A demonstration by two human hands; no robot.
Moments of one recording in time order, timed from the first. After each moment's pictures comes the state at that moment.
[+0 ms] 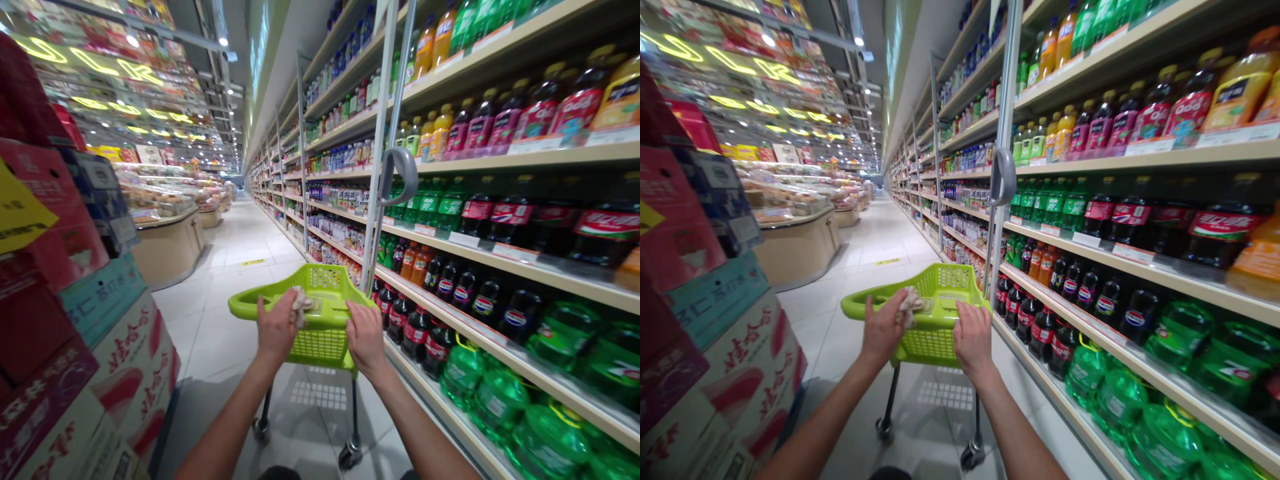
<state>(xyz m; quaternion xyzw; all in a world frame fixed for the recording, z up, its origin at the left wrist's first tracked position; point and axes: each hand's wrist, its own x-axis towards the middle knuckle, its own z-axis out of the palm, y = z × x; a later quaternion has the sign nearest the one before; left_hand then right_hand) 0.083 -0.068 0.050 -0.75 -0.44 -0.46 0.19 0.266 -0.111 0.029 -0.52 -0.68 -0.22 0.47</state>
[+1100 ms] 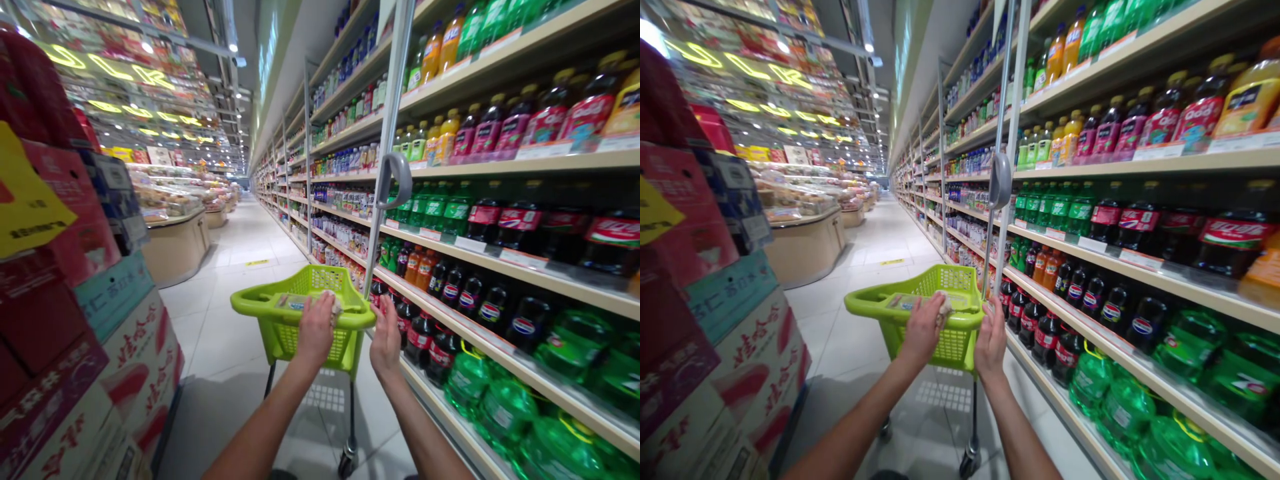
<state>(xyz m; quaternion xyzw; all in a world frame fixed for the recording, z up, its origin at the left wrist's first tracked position) 0.139 -0.074 0.047 -0.79 -0.40 -0.44 0.15 0.280 -0.116 0.024 -0.50 -0.53 0.01 0.69</state>
